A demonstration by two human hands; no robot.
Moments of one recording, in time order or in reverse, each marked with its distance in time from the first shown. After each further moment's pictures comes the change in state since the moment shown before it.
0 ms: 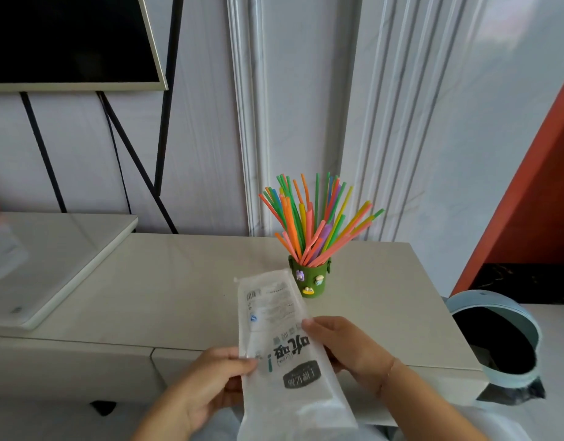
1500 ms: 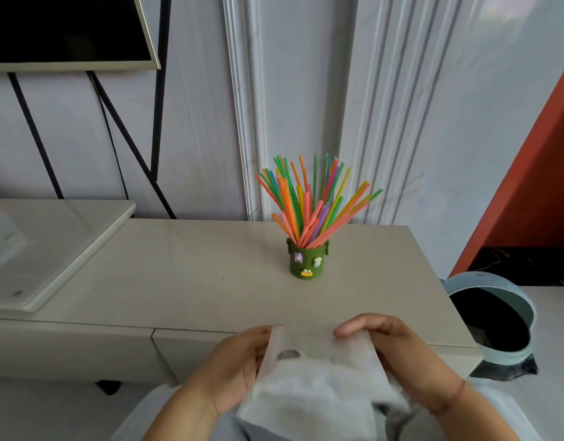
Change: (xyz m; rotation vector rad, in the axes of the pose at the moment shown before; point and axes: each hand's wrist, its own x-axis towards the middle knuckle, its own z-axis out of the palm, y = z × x) left_hand 0.000 -0.005 0.032 -0.202 -0.150 -0.003; right_hand -0.052 0.033 -0.036 0.230 0.088 -0.164
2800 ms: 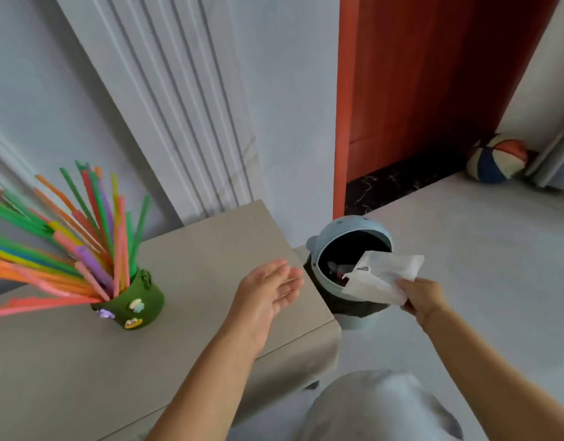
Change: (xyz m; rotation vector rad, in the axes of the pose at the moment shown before) left_hand 0.164 -0.020 0.260 0.168 -0.205 0.147; right_hand -0.012 0.125 -0.322 0.267 1.143 0.331
